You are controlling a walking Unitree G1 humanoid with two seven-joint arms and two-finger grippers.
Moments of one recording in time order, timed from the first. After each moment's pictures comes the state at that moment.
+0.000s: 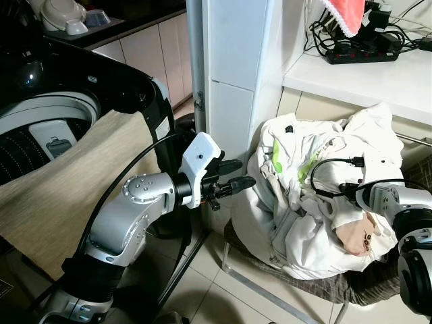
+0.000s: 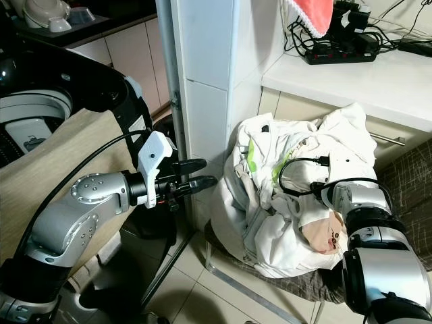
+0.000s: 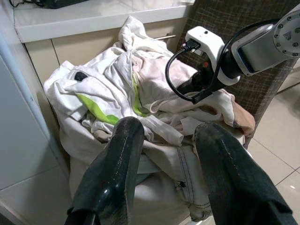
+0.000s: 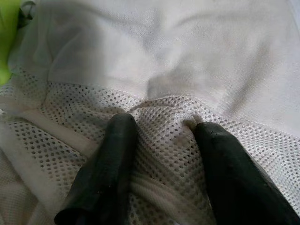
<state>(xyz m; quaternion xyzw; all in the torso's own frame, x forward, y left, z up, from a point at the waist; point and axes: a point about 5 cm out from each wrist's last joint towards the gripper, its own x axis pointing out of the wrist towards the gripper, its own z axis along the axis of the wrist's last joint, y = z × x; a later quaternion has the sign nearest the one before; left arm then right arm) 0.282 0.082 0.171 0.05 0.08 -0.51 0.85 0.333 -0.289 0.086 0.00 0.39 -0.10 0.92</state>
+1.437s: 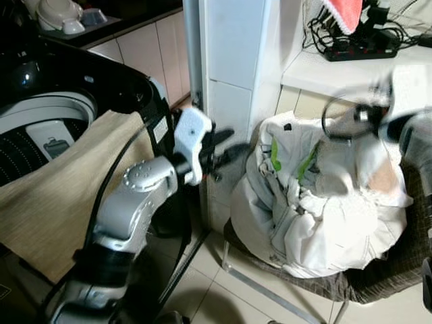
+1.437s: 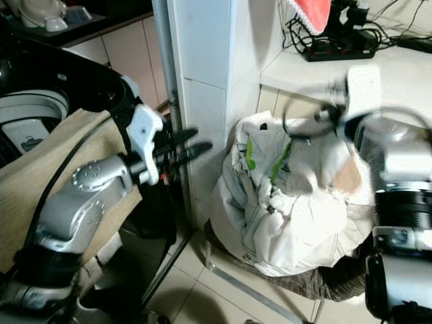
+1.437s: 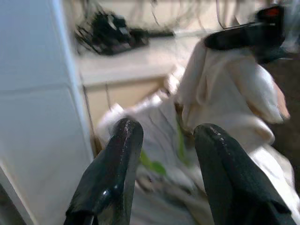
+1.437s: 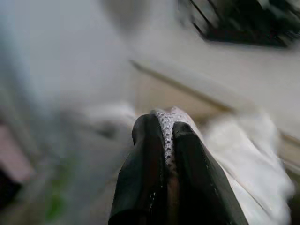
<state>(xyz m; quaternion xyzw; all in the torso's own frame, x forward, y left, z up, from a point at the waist) 0.309 0.083 0.201 0.01 -0.02 -0.41 0.91 0.351 -0.256 0.253 -0.07 0.10 0.06 0.99</state>
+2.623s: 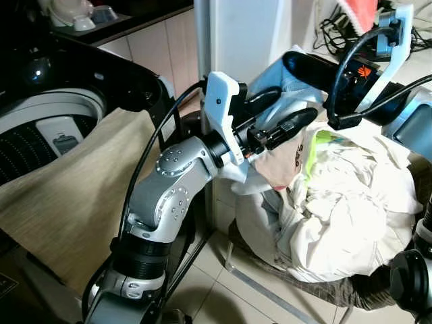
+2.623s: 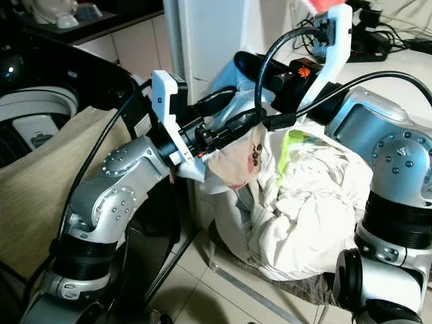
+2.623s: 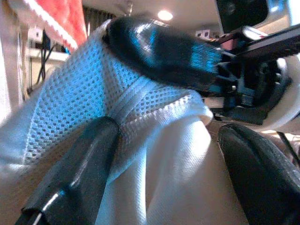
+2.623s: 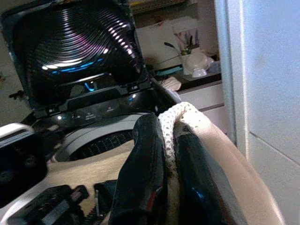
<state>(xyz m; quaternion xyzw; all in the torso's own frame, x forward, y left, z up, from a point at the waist) 0.291 0.025 0.244 -0.15 -0.10 -0.51 0.84 0.298 -0.166 0.309 0.12 0.00 0.41 0.90</state>
